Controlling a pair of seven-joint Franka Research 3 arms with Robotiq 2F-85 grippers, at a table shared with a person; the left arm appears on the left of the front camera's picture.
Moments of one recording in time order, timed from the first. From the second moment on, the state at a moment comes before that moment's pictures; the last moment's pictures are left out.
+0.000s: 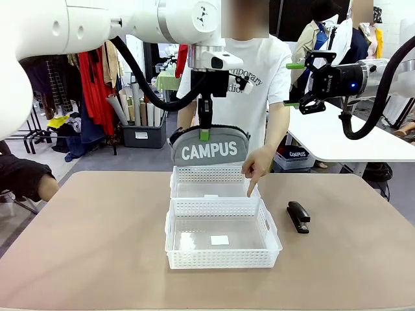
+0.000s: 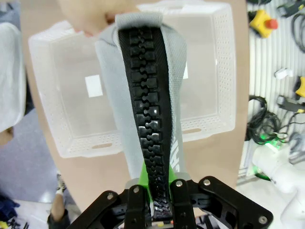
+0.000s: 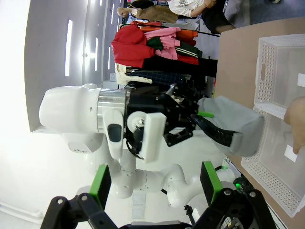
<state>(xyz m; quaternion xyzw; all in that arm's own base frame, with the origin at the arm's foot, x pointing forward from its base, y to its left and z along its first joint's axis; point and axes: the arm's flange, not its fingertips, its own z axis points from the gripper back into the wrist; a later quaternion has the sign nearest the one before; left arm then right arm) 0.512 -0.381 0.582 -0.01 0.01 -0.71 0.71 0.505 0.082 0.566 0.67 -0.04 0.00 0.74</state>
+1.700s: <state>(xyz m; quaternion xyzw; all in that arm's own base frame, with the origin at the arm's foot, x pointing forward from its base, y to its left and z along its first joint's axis) 0.451 -0.391 0.440 0.00 0.05 -0.68 0.73 0.505 0.082 0.566 0.67 -0.04 0.00 0.74</state>
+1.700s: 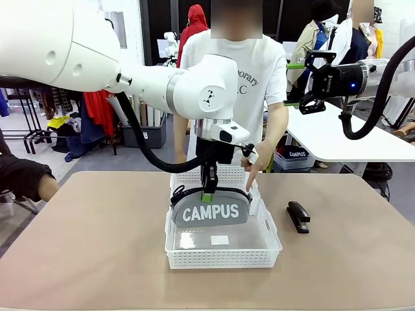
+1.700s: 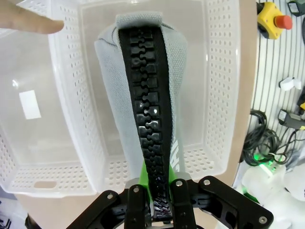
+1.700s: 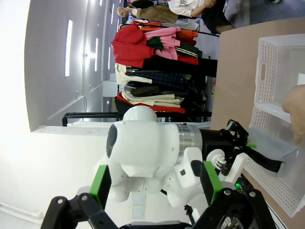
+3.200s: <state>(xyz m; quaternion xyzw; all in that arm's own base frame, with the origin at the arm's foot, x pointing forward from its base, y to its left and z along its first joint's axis) 0.461 -0.414 0.376 -0.02 0.07 -0.71 0.70 0.505 0.082 0.566 0.67 -0.04 0.00 0.74</state>
